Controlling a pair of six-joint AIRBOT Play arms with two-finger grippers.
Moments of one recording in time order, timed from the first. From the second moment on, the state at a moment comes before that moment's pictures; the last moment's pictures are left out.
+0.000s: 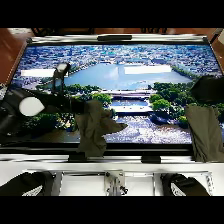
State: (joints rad) left arm -0.56 -1.07 1.13 1.37 -1.02 -1.79; right arm 0.18 -0.98 1.74 -1.57 1.79 1.60
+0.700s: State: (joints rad) left arm -0.17 -1.05 0.95 1.31 -1.44 -1.58; right arm 0.18 -1.34 1.24 -1.20 1.57 1.50
